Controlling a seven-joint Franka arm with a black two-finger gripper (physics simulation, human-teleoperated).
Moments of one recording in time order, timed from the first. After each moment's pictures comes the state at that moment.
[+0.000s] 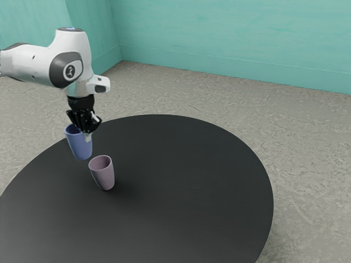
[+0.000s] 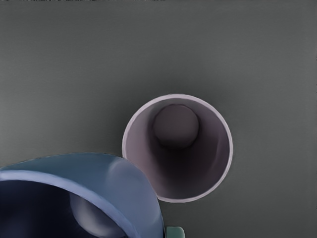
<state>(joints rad) -0.03 0.08 0.18 -1.89 0.07 1.86 0.19</state>
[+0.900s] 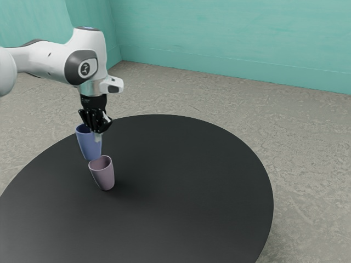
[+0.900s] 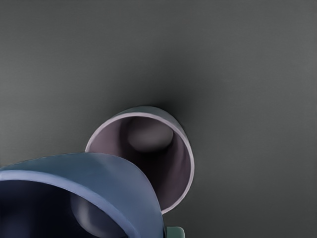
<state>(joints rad) -0.04 0.16 0.14 -1.79 0.07 1.79 0.20</state>
